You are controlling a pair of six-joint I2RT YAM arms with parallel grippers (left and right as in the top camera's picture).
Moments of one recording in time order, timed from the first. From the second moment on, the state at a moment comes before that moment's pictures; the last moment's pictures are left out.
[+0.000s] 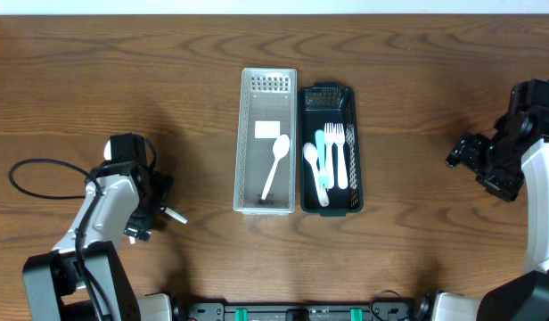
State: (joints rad) left arm 0.18 1.51 0.75 -0.73 -0.11 -1.06; right arm -0.29 1.49 1.31 -1.29 -0.03 0.35
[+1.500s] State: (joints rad) left arm 0.18 1.59 0.76 -0.67 -0.11 -1.04; right arm -0.29 1.49 1.31 -1.33 -0.03 0.35
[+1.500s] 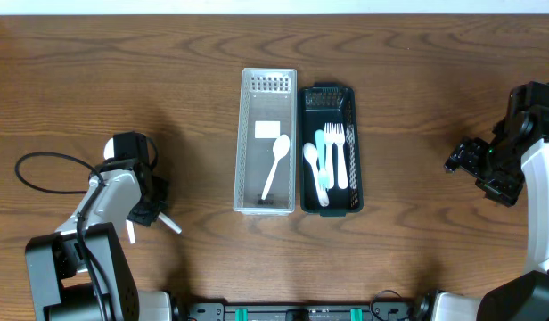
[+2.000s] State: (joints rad) left arm 0.17 1.59 0.80 -0.69 -0.11 -0.89; right arm -0.29 1.49 1.31 -1.33 -0.03 0.35
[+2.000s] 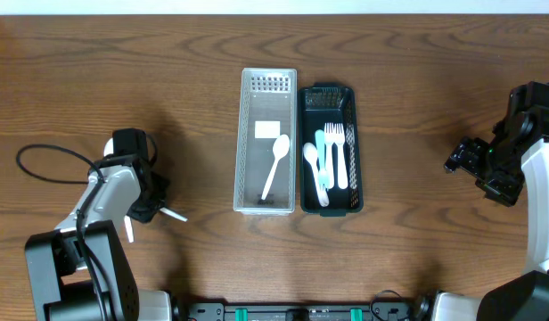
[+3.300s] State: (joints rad) left arm -0.57 1.77 1.25 -0.78 -0.11 -0.32; right arm -0.29 1.49 1.31 -1.32 -0.03 0.35
